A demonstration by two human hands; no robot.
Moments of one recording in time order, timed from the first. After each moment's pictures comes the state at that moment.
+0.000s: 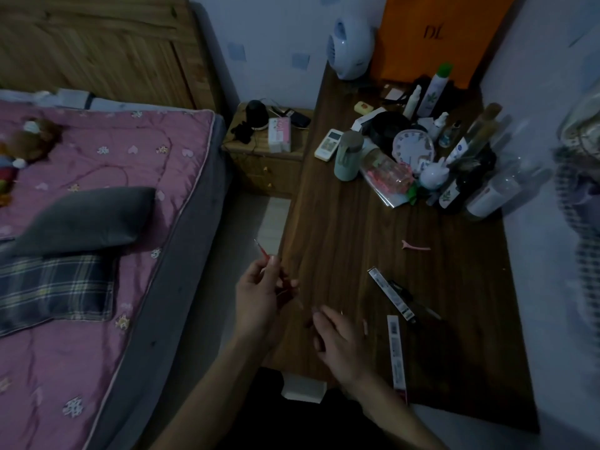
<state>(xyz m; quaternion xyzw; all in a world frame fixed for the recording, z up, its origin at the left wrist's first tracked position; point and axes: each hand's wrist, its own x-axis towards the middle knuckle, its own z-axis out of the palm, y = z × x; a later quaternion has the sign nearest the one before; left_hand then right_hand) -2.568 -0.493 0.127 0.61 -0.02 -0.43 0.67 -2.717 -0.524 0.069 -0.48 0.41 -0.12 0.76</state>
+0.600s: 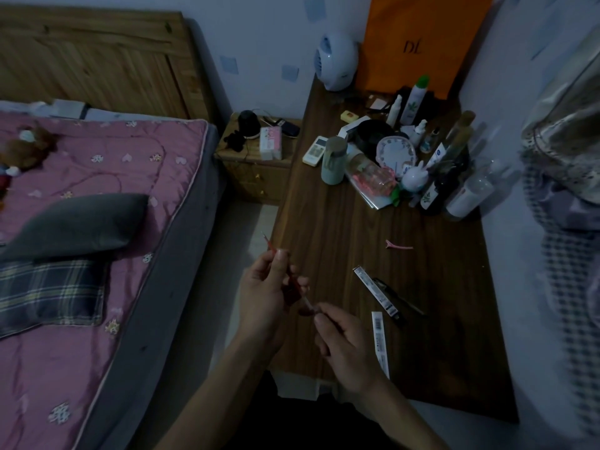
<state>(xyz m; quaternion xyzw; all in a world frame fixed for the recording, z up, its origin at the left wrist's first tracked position) -2.611 -0.496 0.164 0.55 -0.08 -0.44 0.70 -2.753 -0.522 0.098 -0.61 0.32 -0.24 0.69</state>
